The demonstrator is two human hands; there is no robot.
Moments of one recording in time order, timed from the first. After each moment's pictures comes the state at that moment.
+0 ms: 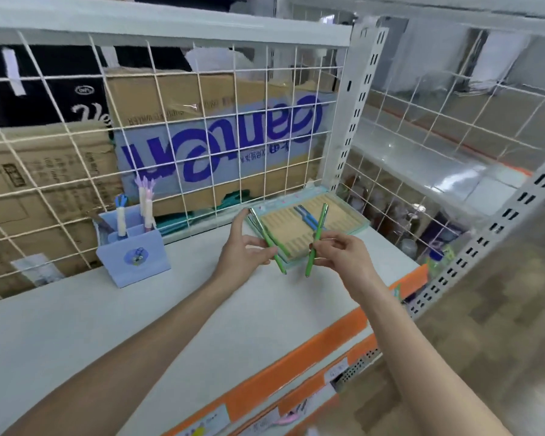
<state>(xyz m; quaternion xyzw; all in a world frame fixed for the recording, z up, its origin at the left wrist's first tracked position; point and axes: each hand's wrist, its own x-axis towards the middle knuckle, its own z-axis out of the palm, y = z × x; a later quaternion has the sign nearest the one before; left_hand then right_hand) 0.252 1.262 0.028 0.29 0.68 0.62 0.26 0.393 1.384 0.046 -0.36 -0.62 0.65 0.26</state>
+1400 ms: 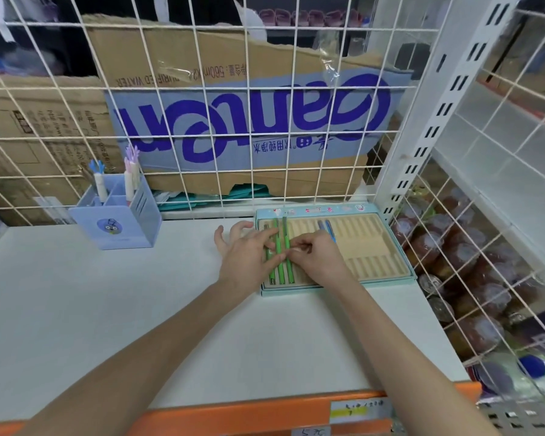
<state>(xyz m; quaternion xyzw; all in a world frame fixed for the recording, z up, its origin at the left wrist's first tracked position) 0.258 1.354 -0.015 0.25 0.94 0.23 -0.06 0.293 1.496 -0.022 -0.15 -0.89 0.42 0.05</state>
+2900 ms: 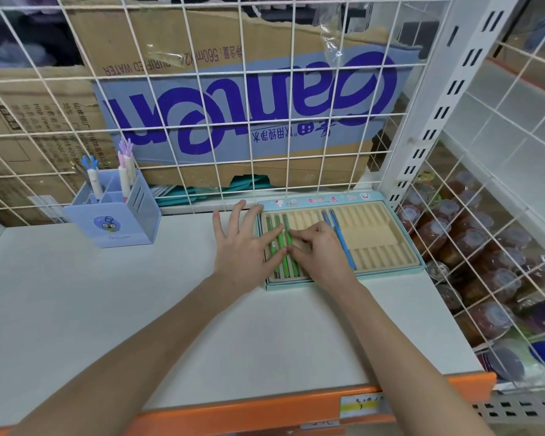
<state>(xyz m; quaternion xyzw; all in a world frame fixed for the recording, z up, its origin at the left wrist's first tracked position) 0.241 1.343 -0.041 0.33 0.92 0.07 -0.19 0.305 1.486 -0.023 -0.12 -0.92 0.36 0.09</state>
